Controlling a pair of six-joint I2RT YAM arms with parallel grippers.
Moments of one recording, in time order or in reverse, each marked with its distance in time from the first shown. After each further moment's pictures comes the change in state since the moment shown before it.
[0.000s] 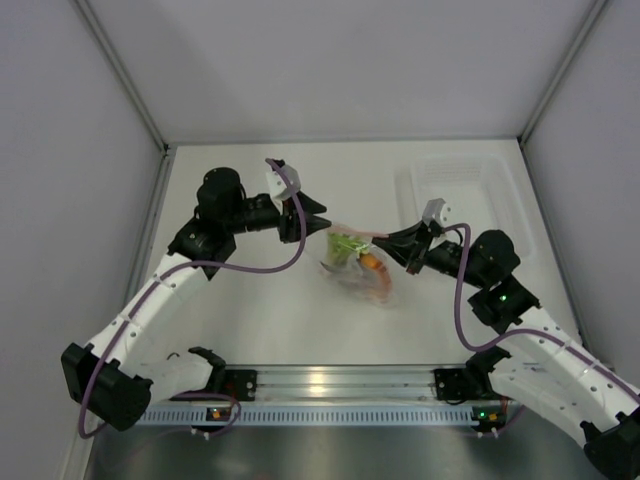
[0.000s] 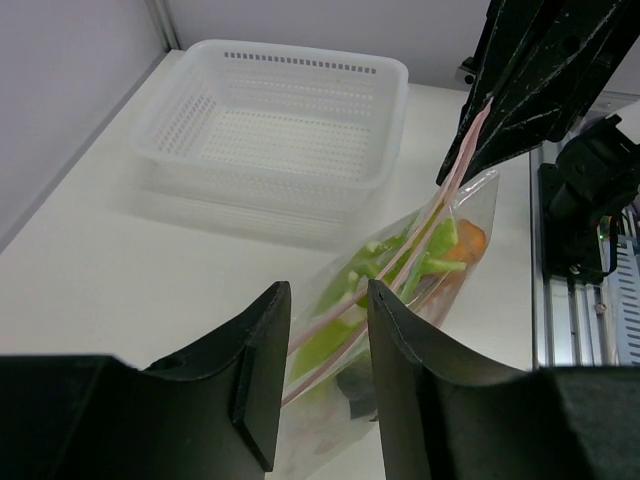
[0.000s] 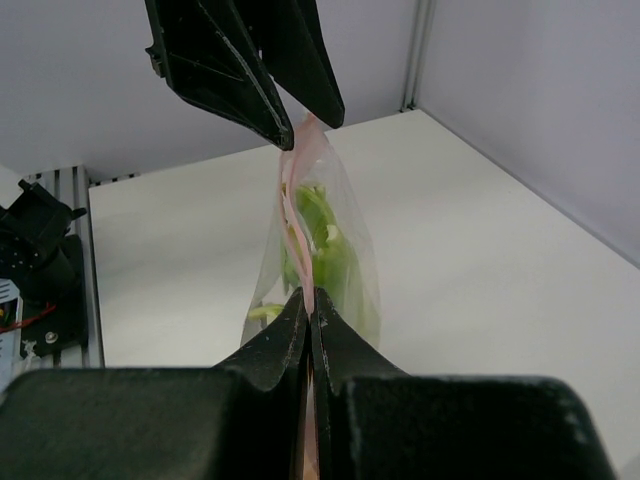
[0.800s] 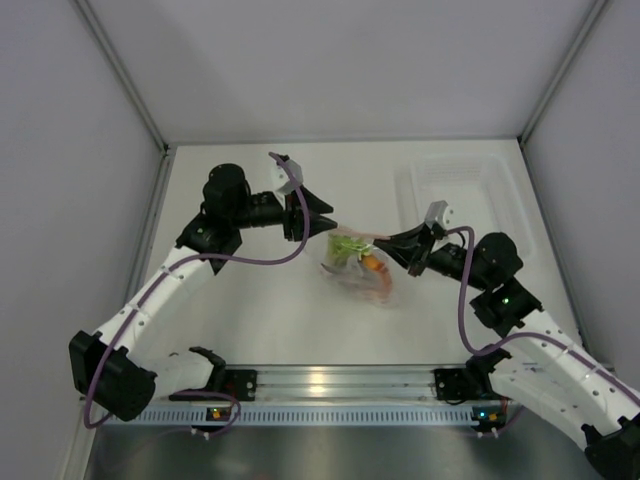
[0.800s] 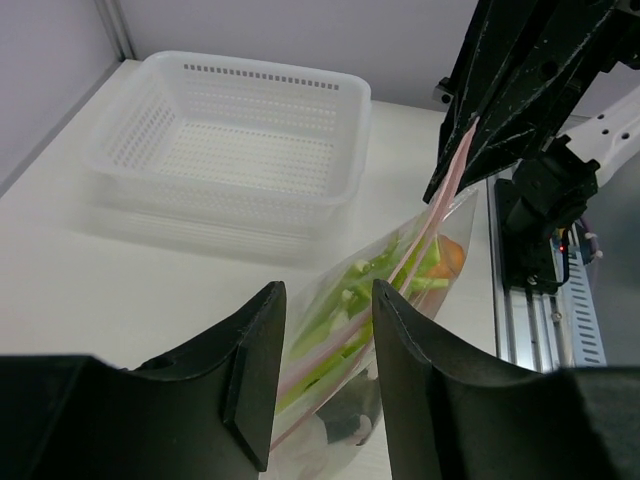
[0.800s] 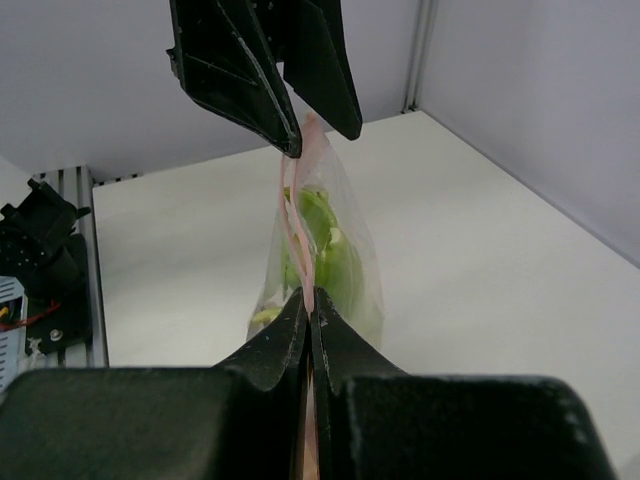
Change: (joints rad) left arm 0.004 0.054 0.000 0.086 0.100 -0.096; right arm 0.000 -0.028 -0.009 -0.011 -0.002 0.003
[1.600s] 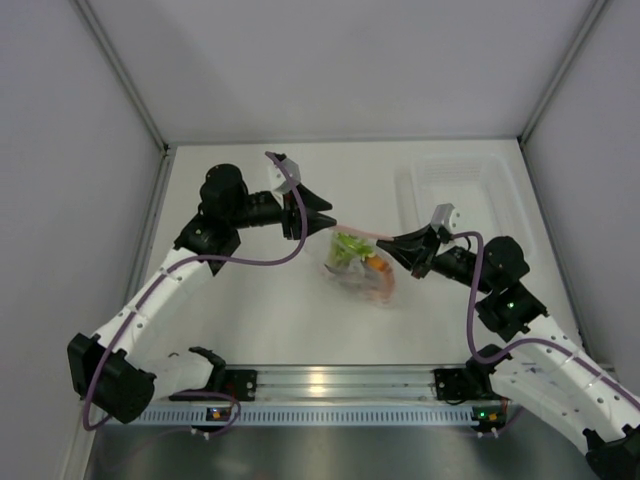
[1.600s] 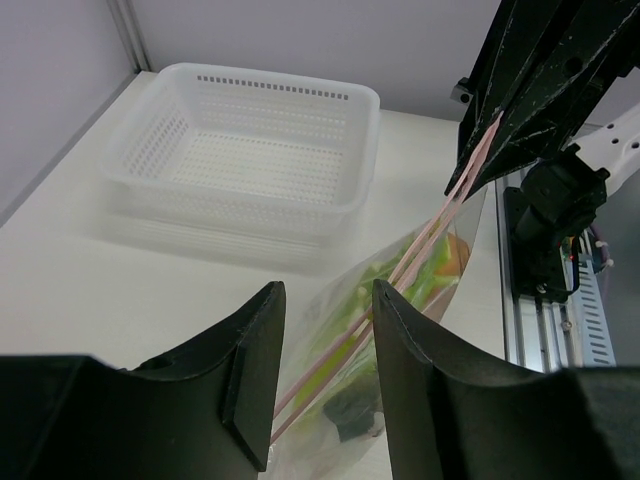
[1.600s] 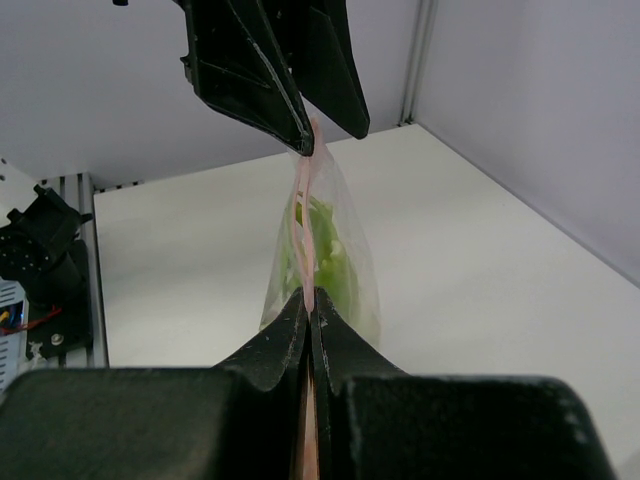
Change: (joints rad) left arm 0.001 -0.014 -0.002 0.021 -0.029 -0.006; right arm 0.000 -0.040 0.000 -0.010 0.002 -0.003
